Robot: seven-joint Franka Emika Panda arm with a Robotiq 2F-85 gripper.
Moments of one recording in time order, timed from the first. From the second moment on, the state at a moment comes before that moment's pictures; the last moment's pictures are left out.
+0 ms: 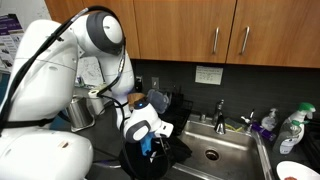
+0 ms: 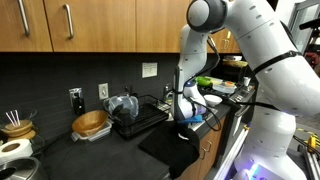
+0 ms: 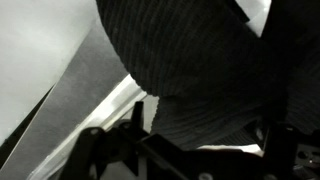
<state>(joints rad) 0.22 0.63 -0.31 -2.63 0.53 3.46 0.34</state>
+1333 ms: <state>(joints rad) 0.40 0.70 -0.42 -2.61 0.58 3.43 0.27</state>
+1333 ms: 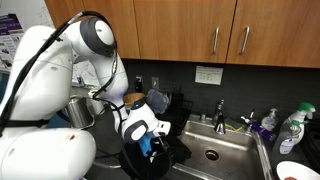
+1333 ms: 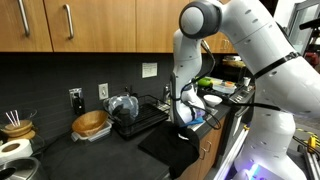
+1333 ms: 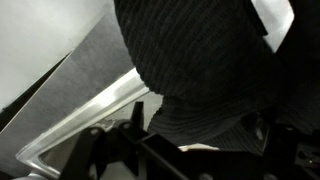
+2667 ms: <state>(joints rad) 0.45 0.75 -0.46 -2.58 0.60 3.45 0.27</state>
